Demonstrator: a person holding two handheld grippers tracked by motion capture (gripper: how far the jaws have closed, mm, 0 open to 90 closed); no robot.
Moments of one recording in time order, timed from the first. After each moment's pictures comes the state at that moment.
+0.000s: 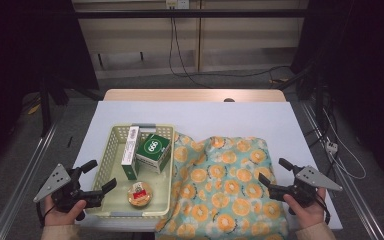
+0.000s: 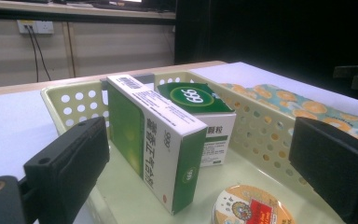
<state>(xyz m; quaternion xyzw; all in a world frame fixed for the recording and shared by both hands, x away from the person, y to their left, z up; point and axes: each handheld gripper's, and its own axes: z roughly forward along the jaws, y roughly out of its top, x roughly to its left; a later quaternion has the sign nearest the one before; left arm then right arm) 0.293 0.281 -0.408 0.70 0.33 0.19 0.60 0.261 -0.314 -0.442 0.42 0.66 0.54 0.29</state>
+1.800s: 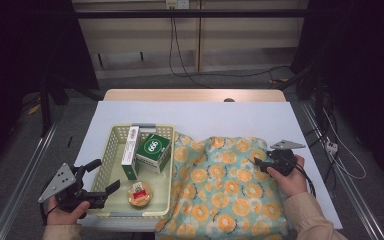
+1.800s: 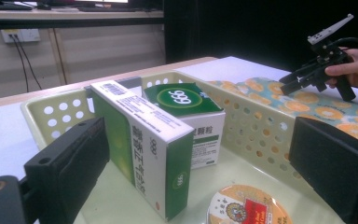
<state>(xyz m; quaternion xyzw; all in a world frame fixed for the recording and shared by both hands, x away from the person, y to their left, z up) 0.295 0.272 -0.405 0.72 0.29 0.20 0.60 0.355 -0.311 -0.462 0.52 0.75 0.33 0.22</state>
